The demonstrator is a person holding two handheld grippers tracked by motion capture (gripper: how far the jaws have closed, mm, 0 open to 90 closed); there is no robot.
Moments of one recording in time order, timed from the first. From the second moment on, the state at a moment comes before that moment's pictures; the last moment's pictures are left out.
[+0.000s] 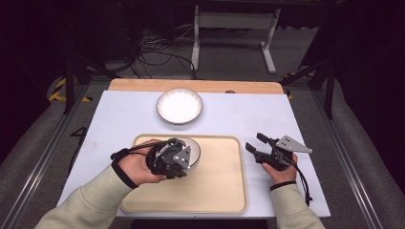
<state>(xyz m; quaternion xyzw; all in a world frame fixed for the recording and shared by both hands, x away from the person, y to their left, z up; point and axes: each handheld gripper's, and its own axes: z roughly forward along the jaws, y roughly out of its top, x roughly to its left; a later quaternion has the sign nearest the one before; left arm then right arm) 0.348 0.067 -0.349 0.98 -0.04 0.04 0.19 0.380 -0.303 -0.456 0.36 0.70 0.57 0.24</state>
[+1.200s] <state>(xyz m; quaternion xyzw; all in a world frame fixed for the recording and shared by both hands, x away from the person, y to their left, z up) 0.344 0.052 -0.387 0.99 -0.05 0.03 0.15 0.380 -0.303 -0.456 0.36 0.70 0.57 0.24</state>
